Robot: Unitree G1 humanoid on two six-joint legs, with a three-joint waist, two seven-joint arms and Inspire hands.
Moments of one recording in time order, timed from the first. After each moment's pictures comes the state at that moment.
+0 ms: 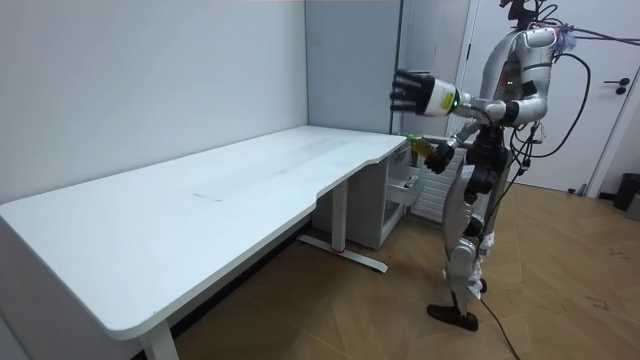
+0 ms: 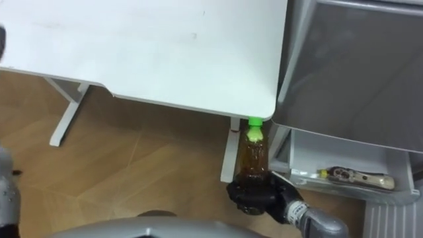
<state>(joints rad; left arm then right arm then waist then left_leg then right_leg) 0.23 0.22 0.40 0.03 -0.38 -0.13 0.40 0.30 -0.26 0.06 0.61 0.23 0.09 0.55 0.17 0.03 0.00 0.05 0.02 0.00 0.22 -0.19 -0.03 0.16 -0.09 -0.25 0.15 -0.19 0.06</state>
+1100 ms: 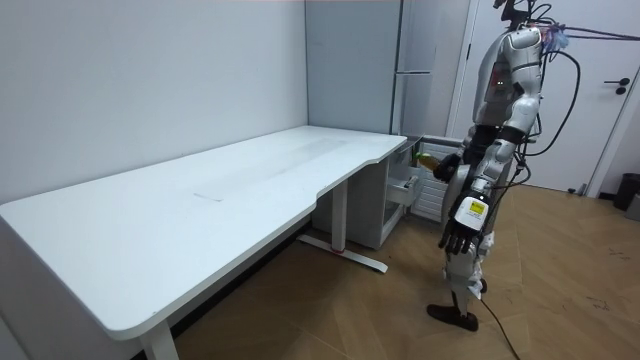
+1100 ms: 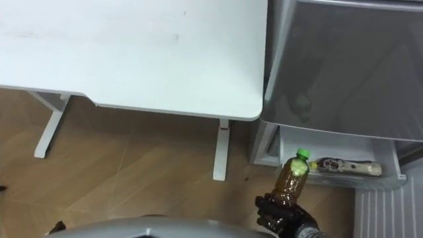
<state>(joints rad) 0.31 0.21 0.10 0.95 -0.23 0.01 0.21 0.20 -0.26 0.03 0.99 0.64 0.12 0.28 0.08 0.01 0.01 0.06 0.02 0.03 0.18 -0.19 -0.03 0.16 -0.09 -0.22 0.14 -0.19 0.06</state>
